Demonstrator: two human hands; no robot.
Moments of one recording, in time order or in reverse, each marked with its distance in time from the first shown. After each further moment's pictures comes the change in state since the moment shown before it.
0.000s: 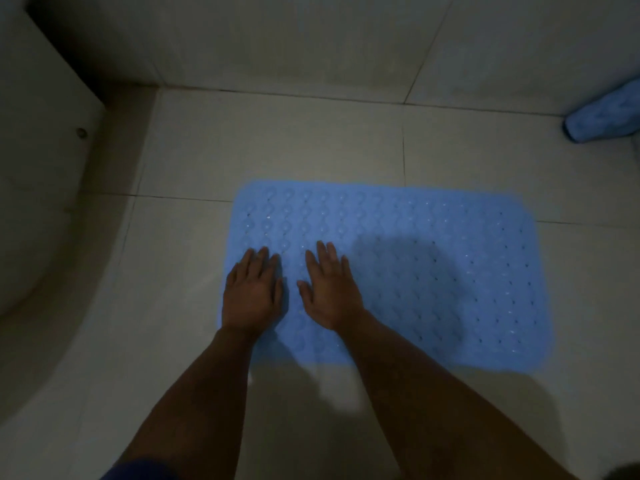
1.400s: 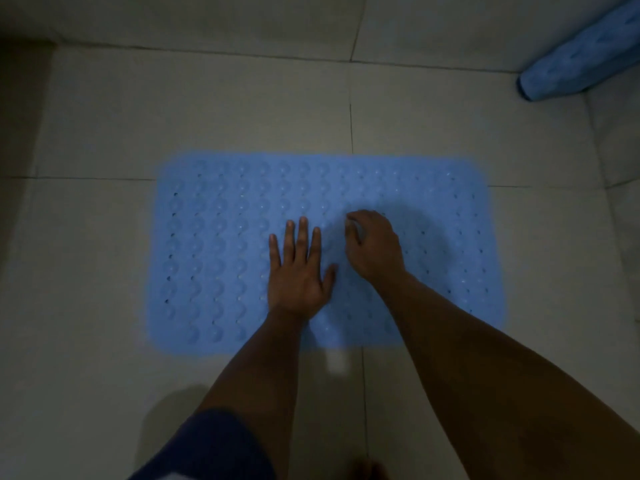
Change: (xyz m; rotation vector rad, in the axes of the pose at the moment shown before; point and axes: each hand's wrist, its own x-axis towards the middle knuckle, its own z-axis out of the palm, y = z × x) left_hand 0.026 0.168 0.083 0.046 -0.036 0.158; right_hand -0.023 0.152 -0.066 0.234 0.396 0.280
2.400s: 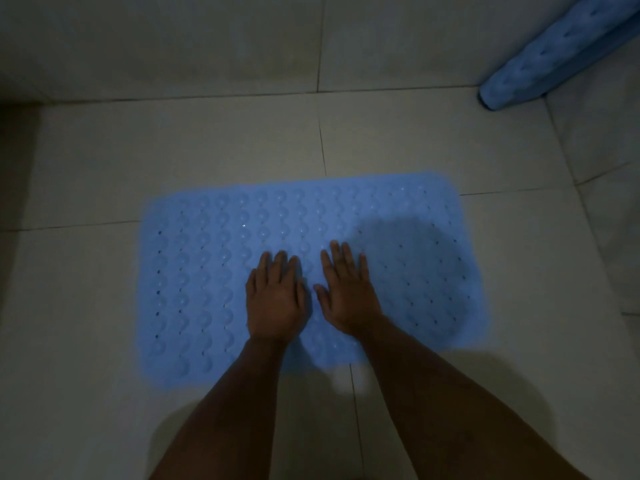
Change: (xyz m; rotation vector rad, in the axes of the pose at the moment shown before) left_hand -0.003 0.009 -0.041 -0.090 0.065 -0.106; right_hand -0.046 0.020 0.018 -0.362 -0.308 -0.173
